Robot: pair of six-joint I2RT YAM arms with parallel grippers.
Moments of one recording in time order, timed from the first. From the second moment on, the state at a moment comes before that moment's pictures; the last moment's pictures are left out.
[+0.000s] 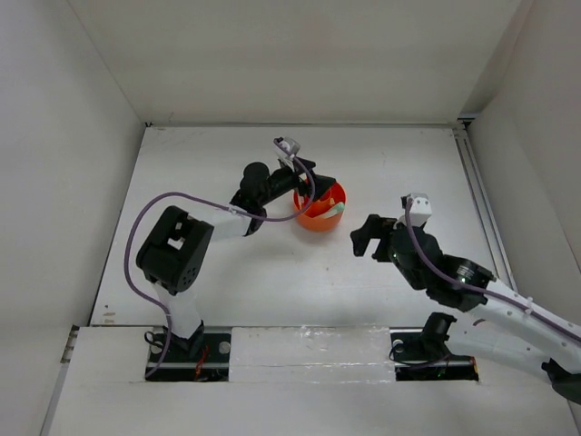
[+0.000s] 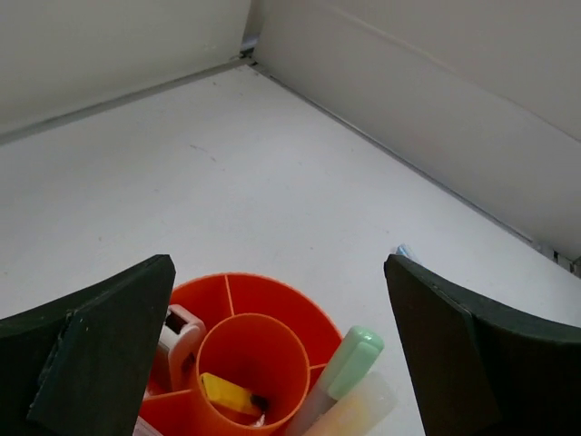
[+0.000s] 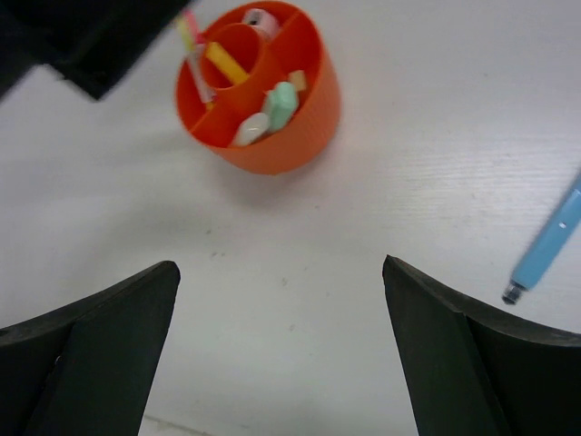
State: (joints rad) left arm -0.54 1.83 0.97 0.94 0.47 -0.36; right arm 0.99 0.73 0.78 -0.50 0.61 0.67
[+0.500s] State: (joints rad) left arm -0.74 1.43 1.19 0.40 0.07 -0.29; right arm 0.45 1.04 0.77 -0.68 0.51 0.88
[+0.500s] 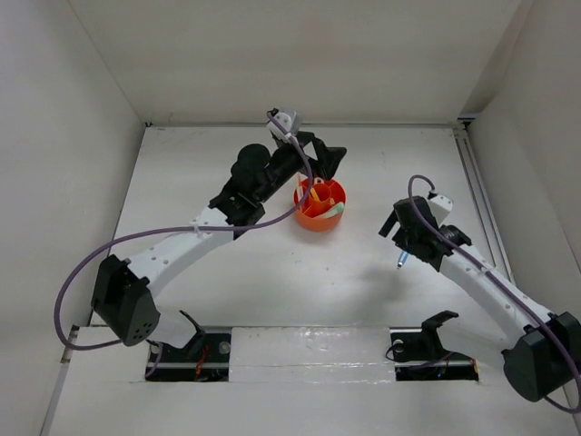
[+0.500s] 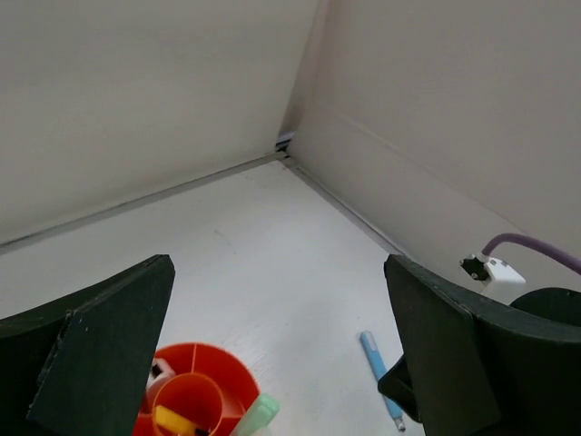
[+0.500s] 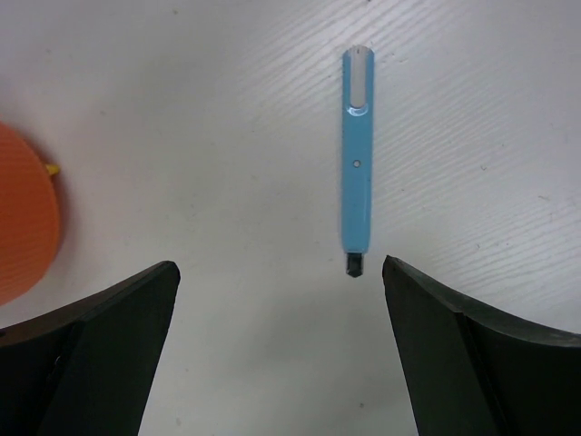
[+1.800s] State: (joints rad) left arm -0.73 1.38 1.23 0.04 -0.04 -0.34; right arm 0.06 1.45 0.76 -0.52 0.12 0.50
